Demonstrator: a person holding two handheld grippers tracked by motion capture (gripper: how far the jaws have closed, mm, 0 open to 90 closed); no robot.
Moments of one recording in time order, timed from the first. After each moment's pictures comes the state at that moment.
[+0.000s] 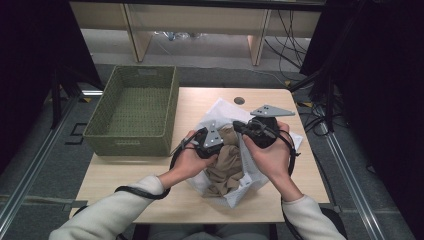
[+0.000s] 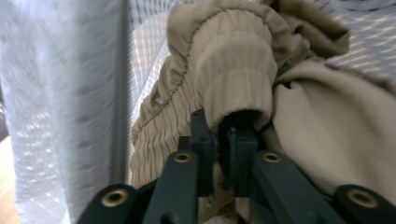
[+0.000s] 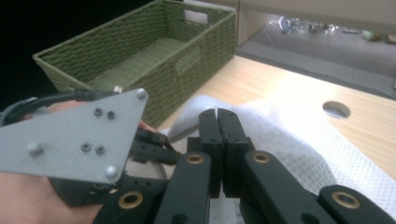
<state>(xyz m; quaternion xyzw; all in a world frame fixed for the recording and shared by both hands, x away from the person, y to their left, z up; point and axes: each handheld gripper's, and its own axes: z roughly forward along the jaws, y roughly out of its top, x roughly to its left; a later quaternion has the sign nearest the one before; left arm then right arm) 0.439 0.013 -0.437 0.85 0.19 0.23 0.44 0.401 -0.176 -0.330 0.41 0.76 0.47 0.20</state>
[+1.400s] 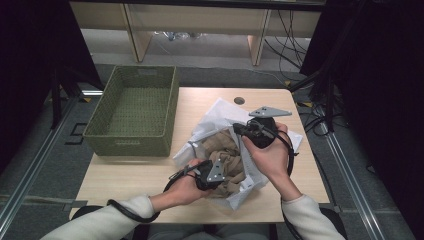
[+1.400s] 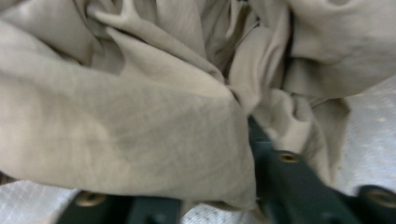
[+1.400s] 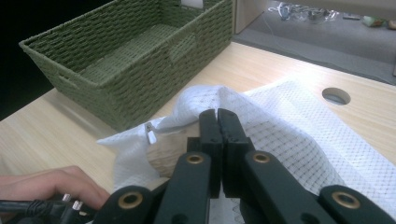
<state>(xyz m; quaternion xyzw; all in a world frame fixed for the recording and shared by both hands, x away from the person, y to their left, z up) 0.377 0.008 -0.479 0.92 0.09 0.17 0.35 0.404 -0.175 -0.336 0.42 0.77 0.45 0.19</state>
